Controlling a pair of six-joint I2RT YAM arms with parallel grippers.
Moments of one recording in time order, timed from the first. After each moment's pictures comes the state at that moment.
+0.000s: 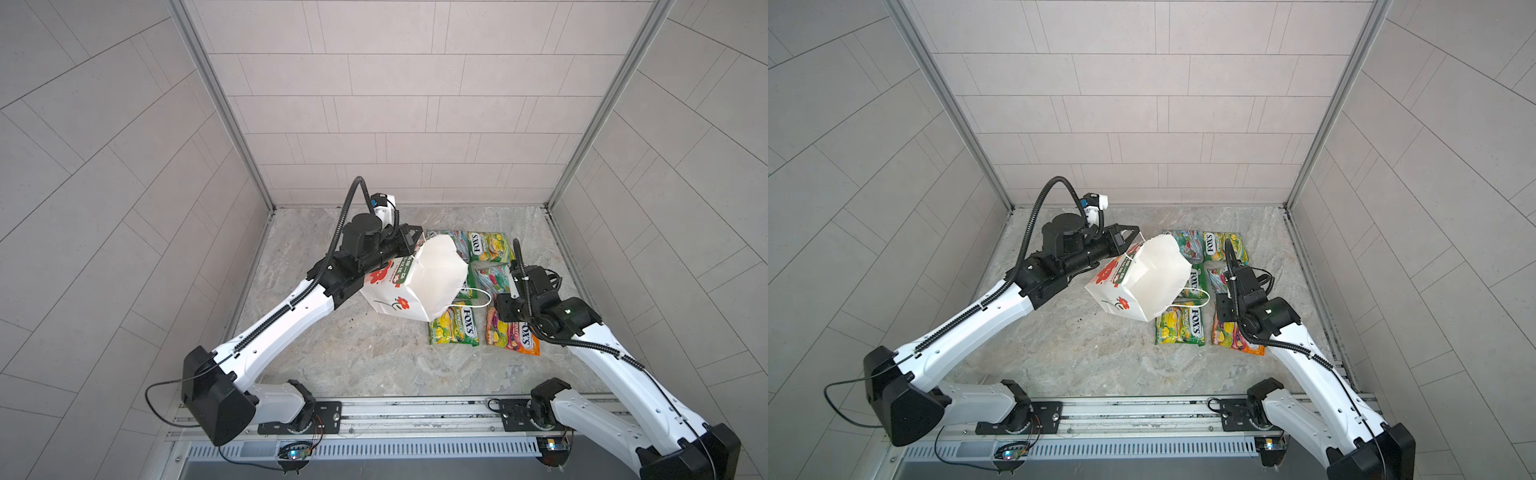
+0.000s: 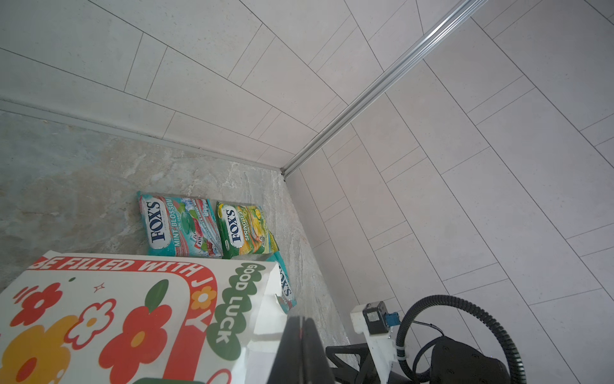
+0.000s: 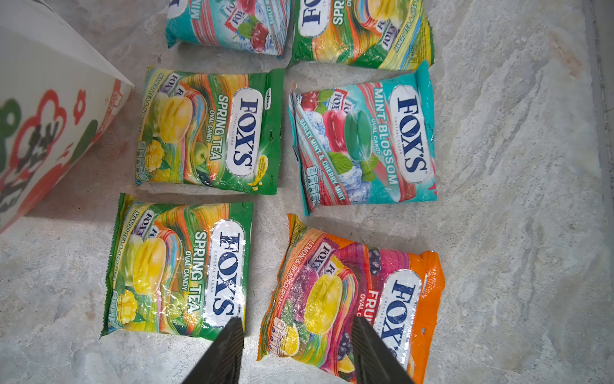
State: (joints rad) left arm -0.67 1.32 1.24 -0.12 0.13 -0.77; right arm 0.34 0.92 0.81 -0.86 0.15 0.30
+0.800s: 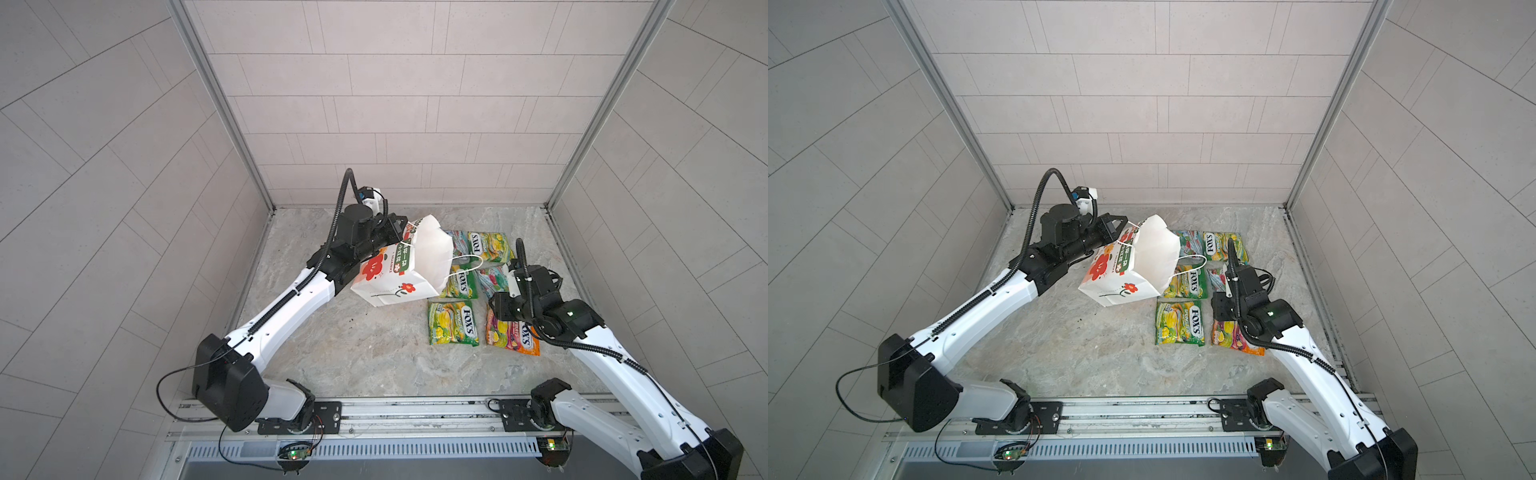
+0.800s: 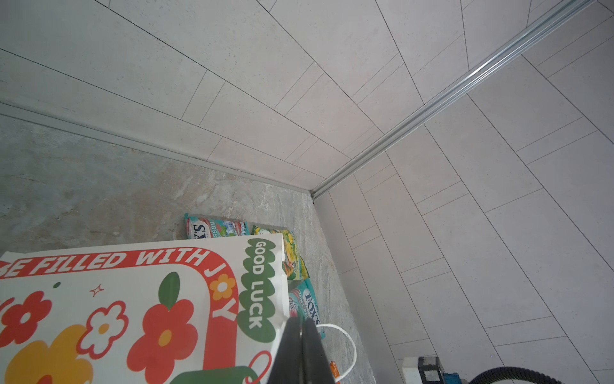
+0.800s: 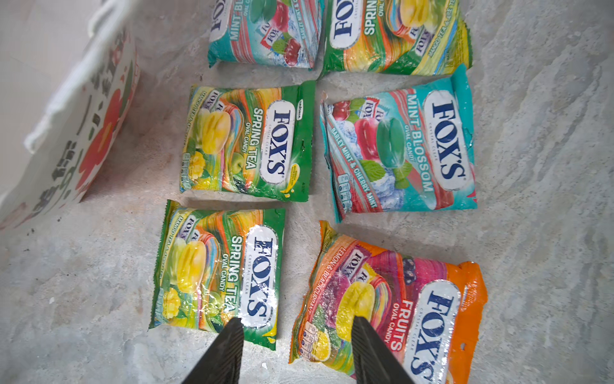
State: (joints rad) left arm -0.53 1.39 1.24 -0.08 0.16 -0.76; right arm 0.34 0.90 0.81 -0.81 0.04 0.35
